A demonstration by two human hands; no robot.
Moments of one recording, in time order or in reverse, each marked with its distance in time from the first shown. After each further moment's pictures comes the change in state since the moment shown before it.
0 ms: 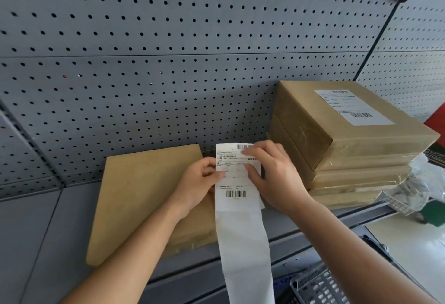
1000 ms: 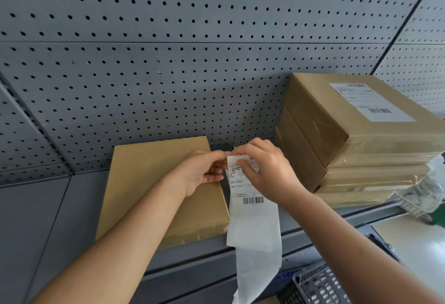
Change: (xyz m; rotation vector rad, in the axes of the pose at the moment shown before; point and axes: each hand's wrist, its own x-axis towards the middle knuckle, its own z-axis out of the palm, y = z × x) left_hand 0.021 0.018 -0.012 -0.262 0.005 -0.373; right_hand 0.013 -0.015 0.020 0.113 -0.075 -0.070
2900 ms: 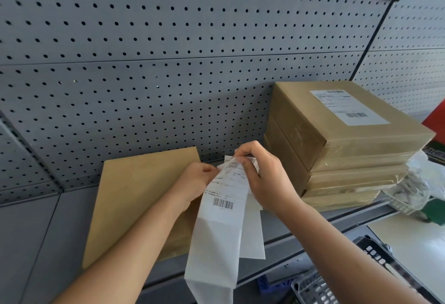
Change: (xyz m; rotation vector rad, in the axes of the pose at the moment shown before) left_hand -0.007 -0.006 0.016 0.418 0.088 0.108; right_hand -0.009 -0.016 -0.028 0.312 0.119 0.127
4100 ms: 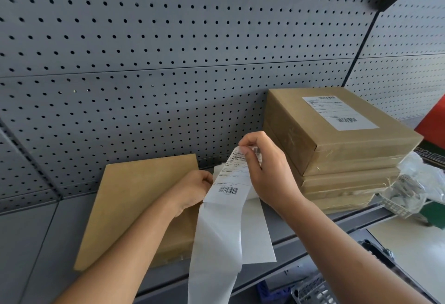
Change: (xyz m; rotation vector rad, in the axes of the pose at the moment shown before) left_hand 0.000 0.000 -0.004 0.202 -0.118 0.011; right_hand 0.011 -0.015 -0.020 -0.032 0.147 -0.040
